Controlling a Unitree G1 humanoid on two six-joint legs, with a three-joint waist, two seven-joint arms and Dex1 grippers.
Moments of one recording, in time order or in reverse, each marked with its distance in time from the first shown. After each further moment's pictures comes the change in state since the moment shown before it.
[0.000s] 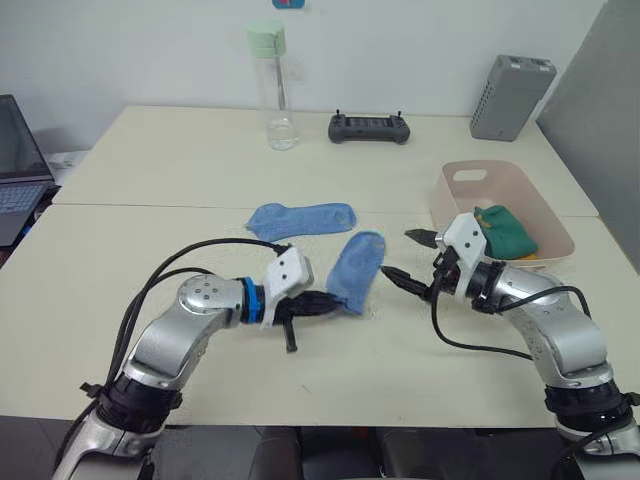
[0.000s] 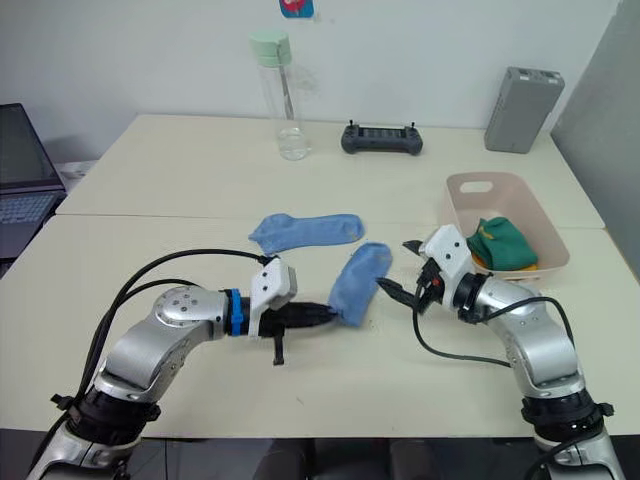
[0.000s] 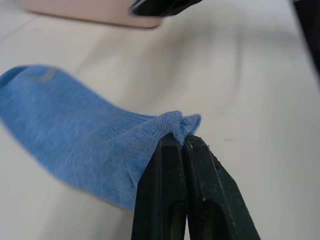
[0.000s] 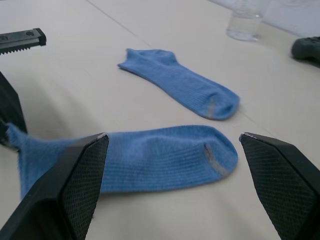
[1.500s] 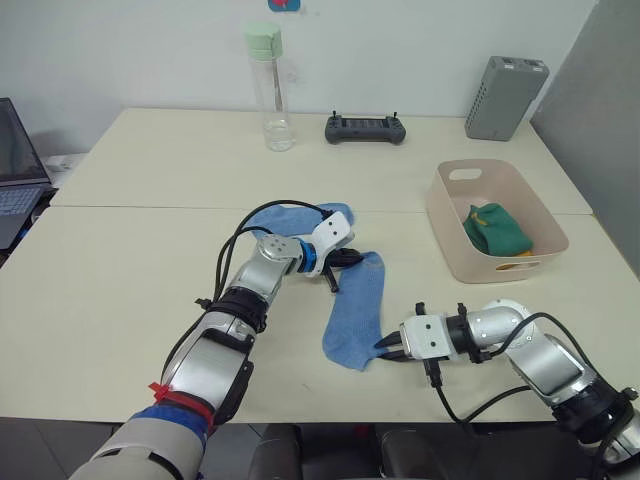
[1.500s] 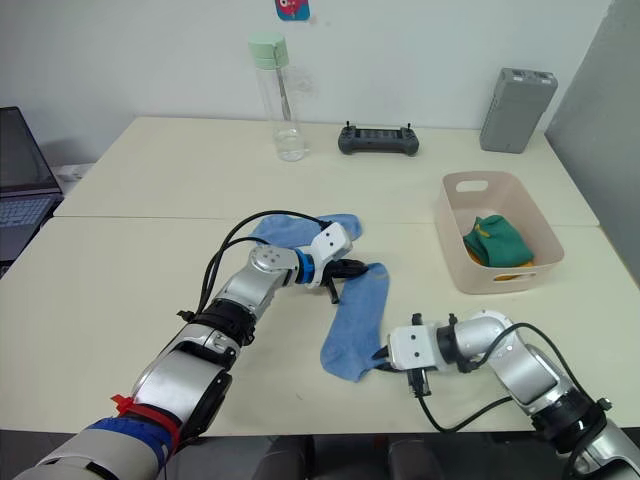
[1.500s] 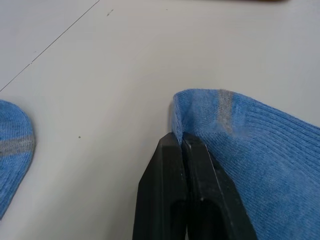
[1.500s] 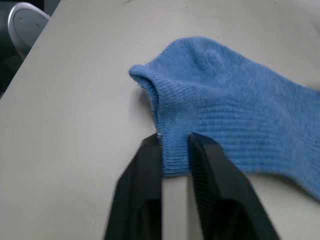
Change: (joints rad) left arm -0.530 -0.381 -0.052 1.214 0.411 -0.597 0.106; right arm 0.032 -0.209 0.362 0.186 -0.294 -0.552 0.374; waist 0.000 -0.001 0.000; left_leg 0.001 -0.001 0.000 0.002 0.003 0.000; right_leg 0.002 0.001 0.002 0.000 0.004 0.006
